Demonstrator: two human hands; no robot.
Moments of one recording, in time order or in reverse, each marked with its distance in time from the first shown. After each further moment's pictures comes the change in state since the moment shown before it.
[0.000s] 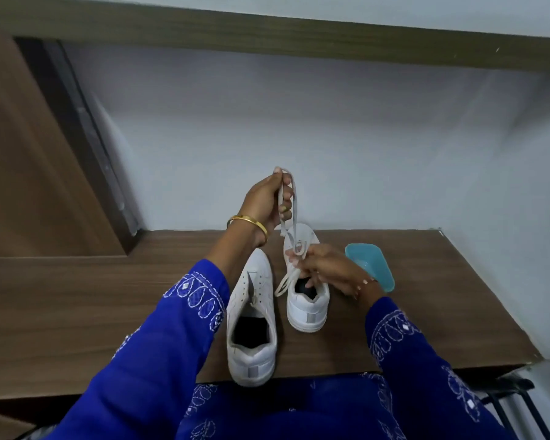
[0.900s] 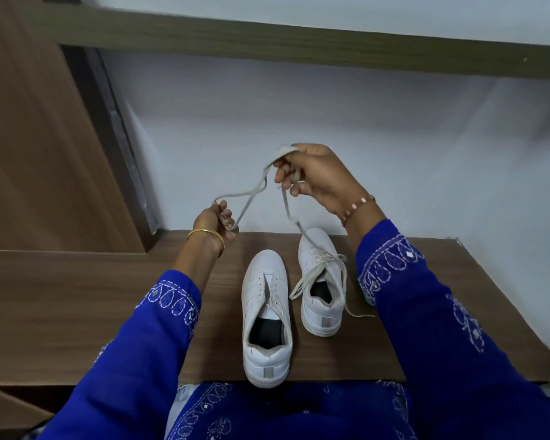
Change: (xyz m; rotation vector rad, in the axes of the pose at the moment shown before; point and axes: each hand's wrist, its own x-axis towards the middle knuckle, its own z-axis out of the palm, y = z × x) left_hand -0.001 0.002 -0.116 -0.368 0.505 -0.155; right_hand -0.004 -0.160 0.029 0.156 0.022 -0.438
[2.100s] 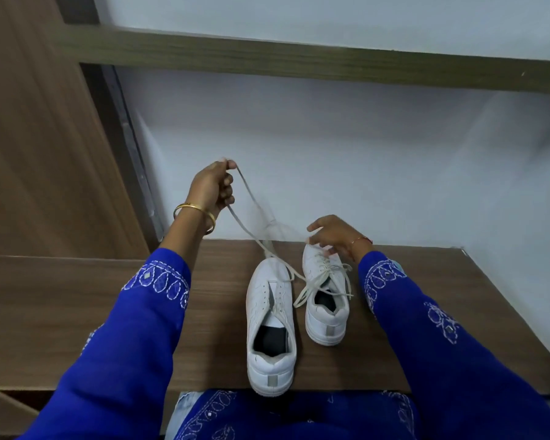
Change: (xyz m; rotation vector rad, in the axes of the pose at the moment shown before) left_hand -0.031 0.053 0.031 0.457 -0.257 0.433; right_hand 0.014 0.105 -0.045 -0.536 0.065 0.475
